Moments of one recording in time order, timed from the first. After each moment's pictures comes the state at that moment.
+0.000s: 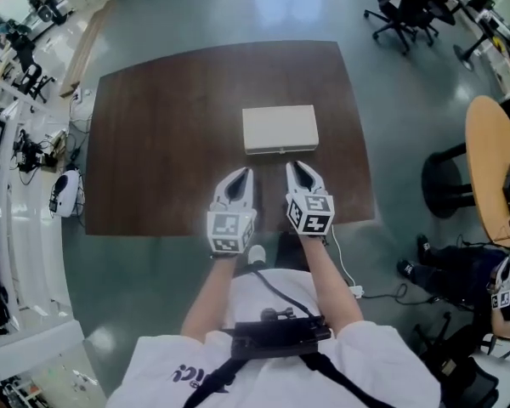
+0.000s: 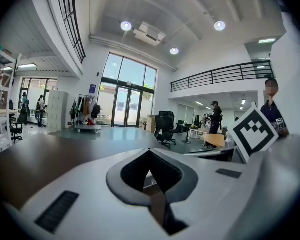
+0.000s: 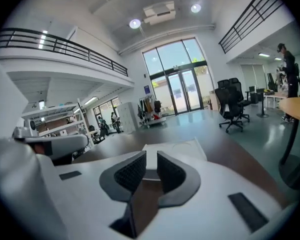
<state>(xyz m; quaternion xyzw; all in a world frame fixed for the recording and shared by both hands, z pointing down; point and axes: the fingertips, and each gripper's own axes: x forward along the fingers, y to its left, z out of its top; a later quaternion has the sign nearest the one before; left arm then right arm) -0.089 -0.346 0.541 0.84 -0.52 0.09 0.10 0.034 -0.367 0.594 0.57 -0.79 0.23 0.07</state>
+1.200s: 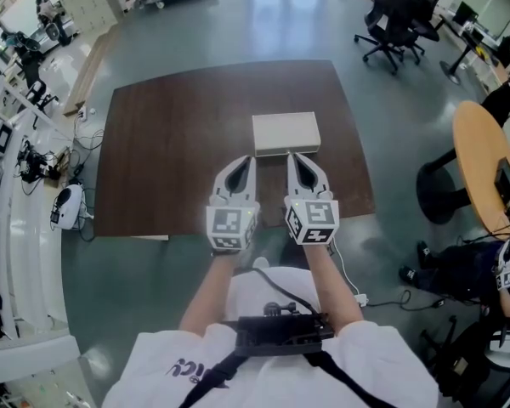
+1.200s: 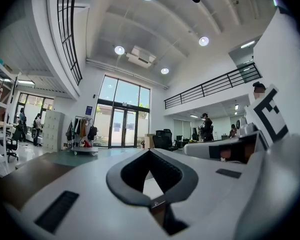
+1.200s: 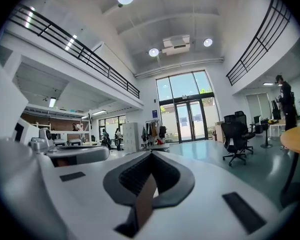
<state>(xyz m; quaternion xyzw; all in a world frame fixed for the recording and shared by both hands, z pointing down) -0.125 -0.290 0.434 0.86 -0.51 0.01 0.00 -0.024 -0.291 0.435 0.58 -0.81 0.07 -0.01</state>
